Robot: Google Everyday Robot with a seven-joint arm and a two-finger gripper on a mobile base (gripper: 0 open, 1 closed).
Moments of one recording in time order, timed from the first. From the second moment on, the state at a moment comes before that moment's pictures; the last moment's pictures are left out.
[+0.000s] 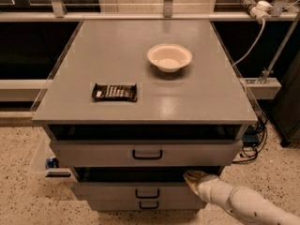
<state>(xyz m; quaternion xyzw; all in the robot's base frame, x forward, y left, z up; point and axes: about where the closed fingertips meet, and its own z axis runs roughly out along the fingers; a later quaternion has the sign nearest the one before) 0.501 -0.173 0.453 -0.32 0.82 0.12 0.45</state>
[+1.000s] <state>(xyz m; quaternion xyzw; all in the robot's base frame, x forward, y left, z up) 0.479 -0.177 0.451 -0.31 0.84 0.14 0.43</state>
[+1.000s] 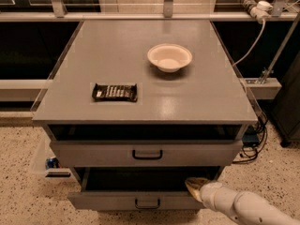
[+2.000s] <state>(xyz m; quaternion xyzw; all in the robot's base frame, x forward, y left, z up) 0.427 -0.177 0.437 -0.29 0.85 0.21 0.39</state>
